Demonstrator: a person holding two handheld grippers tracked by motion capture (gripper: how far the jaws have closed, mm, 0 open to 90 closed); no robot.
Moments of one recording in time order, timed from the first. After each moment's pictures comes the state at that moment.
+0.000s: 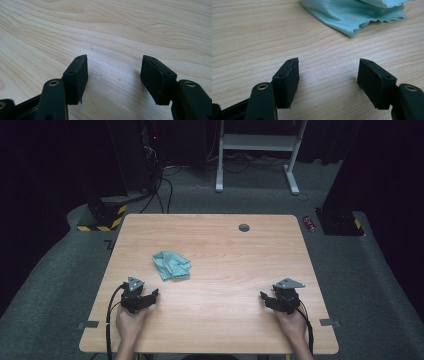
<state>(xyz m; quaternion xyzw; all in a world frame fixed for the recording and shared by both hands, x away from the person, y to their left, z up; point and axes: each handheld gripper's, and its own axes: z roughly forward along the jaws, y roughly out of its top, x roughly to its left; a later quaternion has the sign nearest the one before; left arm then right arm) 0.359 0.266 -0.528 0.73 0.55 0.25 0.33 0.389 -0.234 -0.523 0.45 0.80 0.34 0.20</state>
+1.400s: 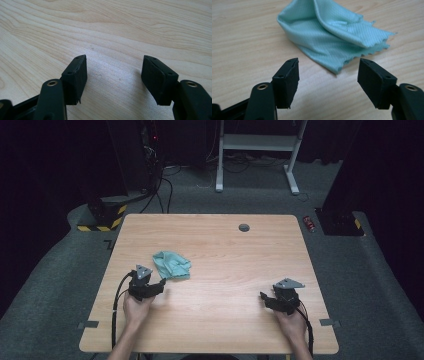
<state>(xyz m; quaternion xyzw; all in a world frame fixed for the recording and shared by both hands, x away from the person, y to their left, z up) 0.392 0.244 -0.503 0.73 0.53 0.26 0.35 0.389 -0.234 -0.523 0.45 0.80 0.34 0.20</state>
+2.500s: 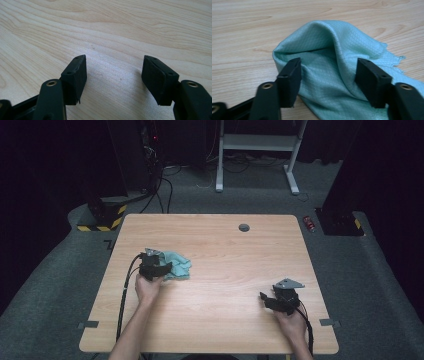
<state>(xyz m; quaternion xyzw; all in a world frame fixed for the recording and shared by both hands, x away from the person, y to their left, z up) 0.466 0.234 -0.512 0.71 0.57 0.22 0.34 0.388 -0.233 -0.523 0.45 0.80 0.34 0.20</state>
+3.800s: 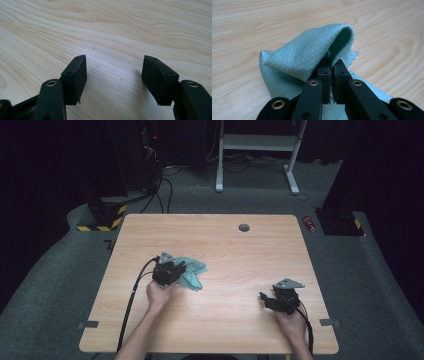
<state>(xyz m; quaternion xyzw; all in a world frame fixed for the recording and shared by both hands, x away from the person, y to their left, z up) 0.441 0.188 -0.498 0.76 0.46 0.17 0.42 0.388 -0.233 -0.523 0.44 0.80 0.34 0.20</state>
